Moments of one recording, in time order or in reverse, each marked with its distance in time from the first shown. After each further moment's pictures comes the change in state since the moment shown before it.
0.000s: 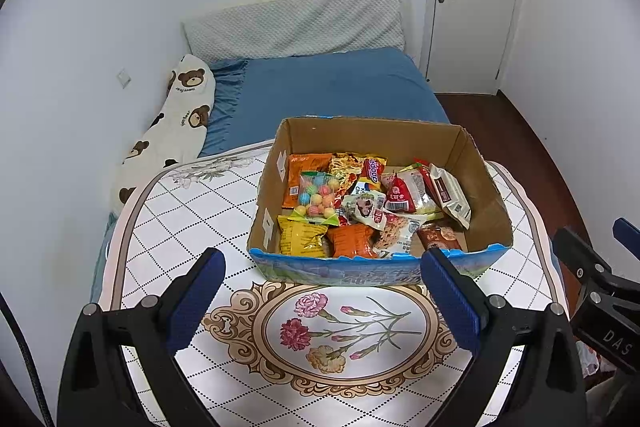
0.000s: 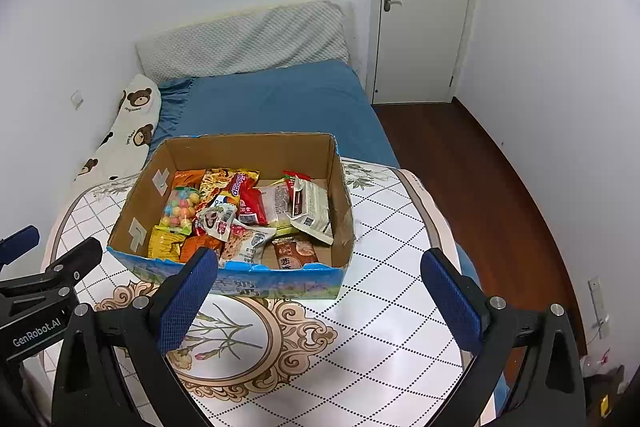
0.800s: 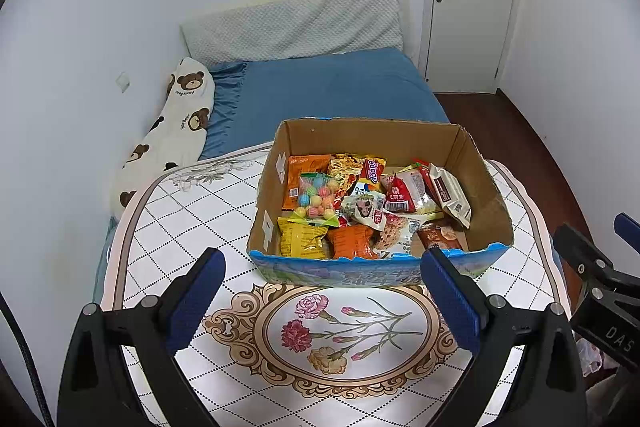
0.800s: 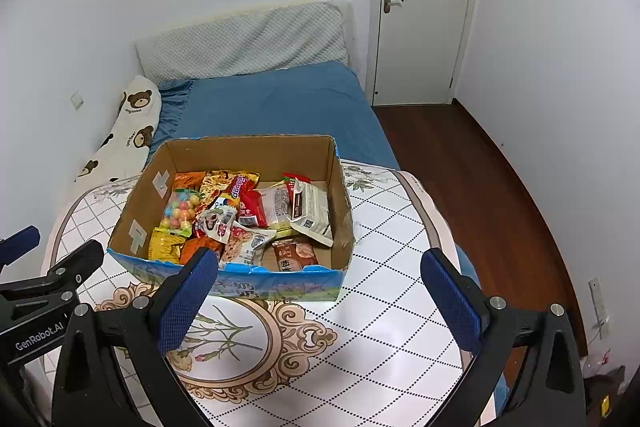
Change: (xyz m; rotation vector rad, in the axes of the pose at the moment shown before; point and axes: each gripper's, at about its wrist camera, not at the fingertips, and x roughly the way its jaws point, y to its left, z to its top) left arm -0.002 -0.001 0.001 0.006 -0.004 0.002; right arm -0.001 -0.002 0.001 0.004 -0.003 0.001
